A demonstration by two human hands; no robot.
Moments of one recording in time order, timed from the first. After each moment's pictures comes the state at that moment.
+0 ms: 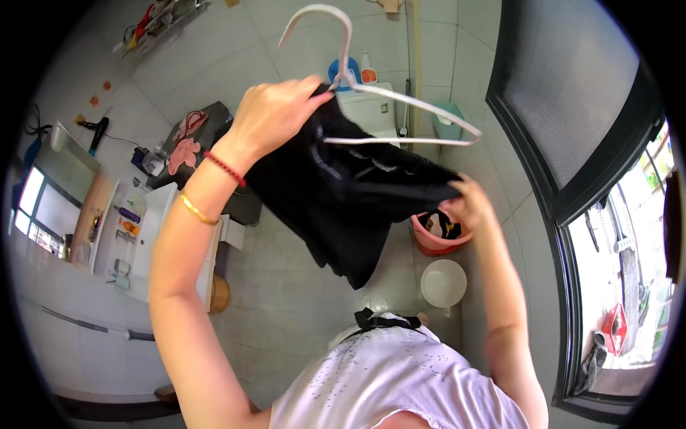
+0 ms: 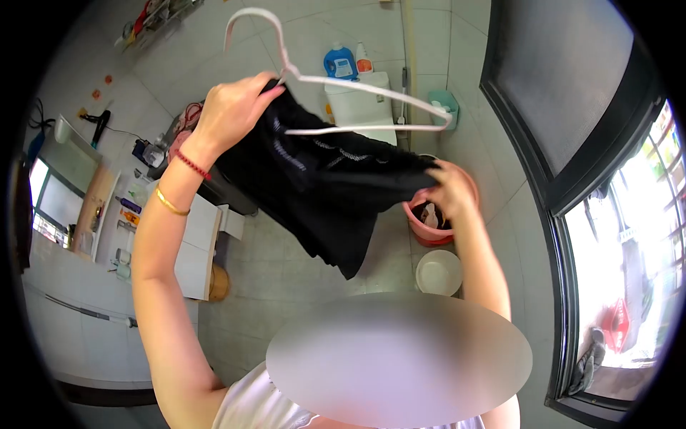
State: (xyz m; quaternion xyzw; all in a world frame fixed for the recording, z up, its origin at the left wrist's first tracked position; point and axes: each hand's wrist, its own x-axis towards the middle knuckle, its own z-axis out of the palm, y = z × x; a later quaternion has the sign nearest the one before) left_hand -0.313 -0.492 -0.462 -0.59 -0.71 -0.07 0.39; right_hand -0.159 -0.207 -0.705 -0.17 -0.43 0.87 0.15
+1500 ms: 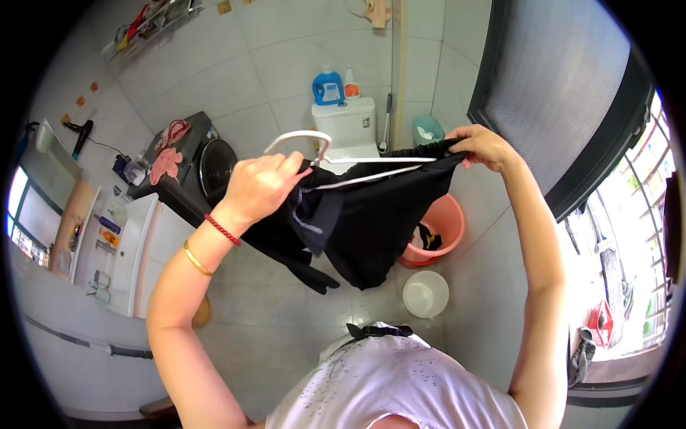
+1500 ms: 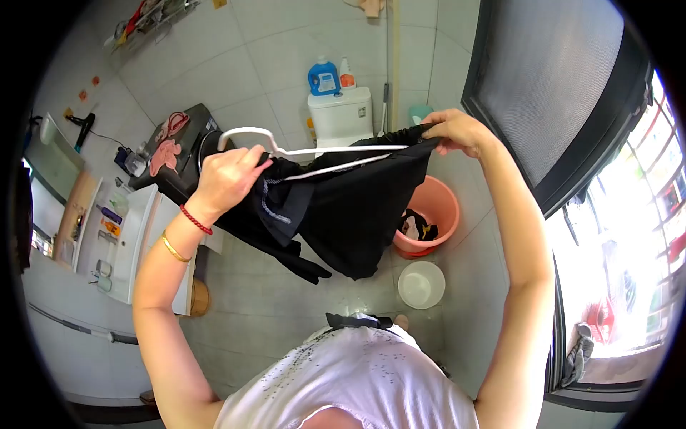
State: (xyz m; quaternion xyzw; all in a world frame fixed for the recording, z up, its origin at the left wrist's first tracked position) left_hand -0.310 -0.545 -0.525 -0.59 -0.69 -0.05 0.41; right_hand -0.178 -0.175 -0.532 -0.18 -0.80 0.58 -0.01
